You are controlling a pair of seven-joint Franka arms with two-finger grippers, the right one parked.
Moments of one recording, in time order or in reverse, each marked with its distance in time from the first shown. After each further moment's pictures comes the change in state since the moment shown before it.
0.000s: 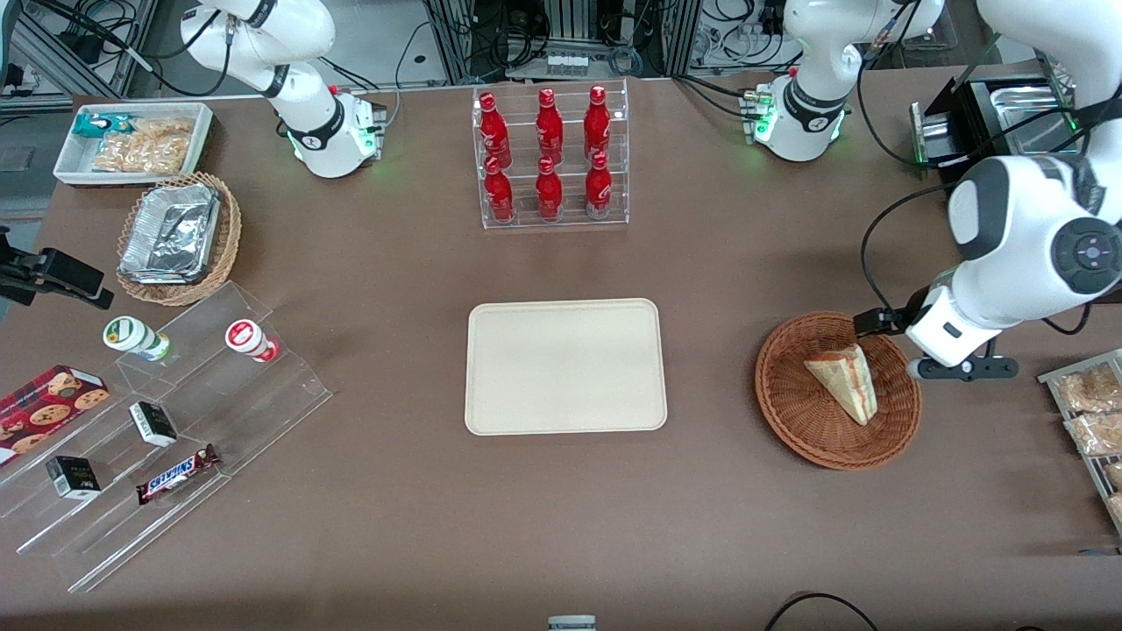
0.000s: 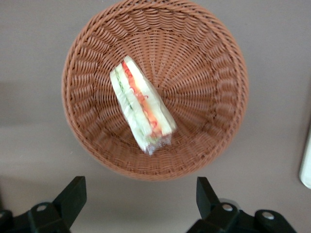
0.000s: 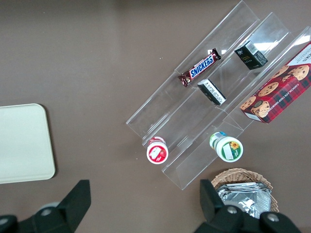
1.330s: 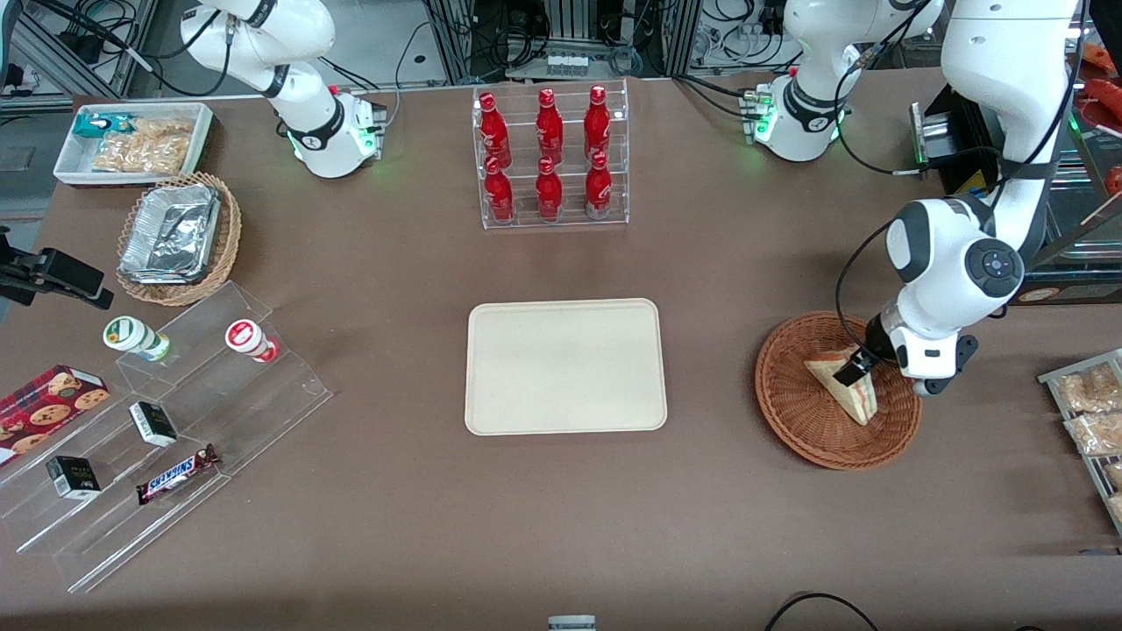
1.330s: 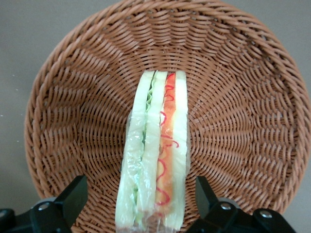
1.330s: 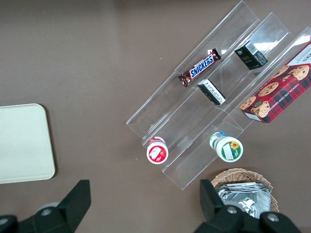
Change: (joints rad) arm 0.016 0.110 -0.010 -0.195 -0.045 0.439 -0.699
